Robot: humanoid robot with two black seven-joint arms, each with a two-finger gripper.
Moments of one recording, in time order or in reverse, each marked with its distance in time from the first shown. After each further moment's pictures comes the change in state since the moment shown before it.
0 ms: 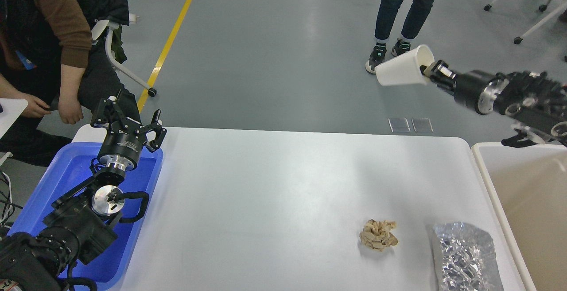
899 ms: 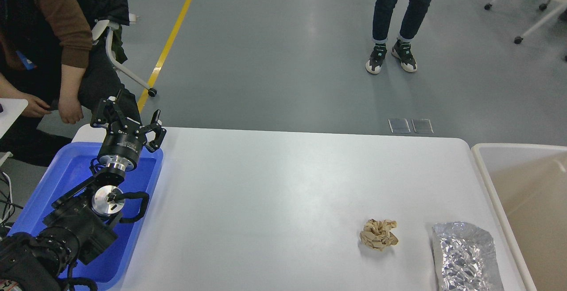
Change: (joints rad) left arm 0.000 0.000 0.000 0.000 0.000 0.000 0.000; right arm -0.072 -0.251 0.211 -0.201 0.379 -0.026 -0.032
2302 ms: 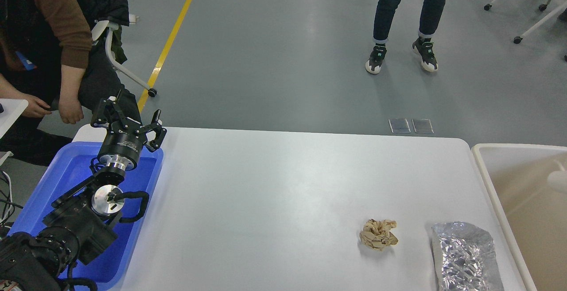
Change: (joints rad) left arm 0.000 0.000 0.000 0.000 0.000 0.000 0.000; right arm -0.556 0.410 0.002 -0.596 0.017 -0.041 -0.239
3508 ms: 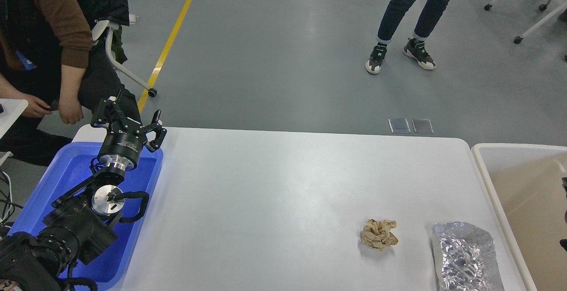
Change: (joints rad) left arm 0.000 0.000 0.000 0.000 0.000 0.000 0.000; right arm 0.019 0.019 0.012 0.025 0.013 0.007 -0.028
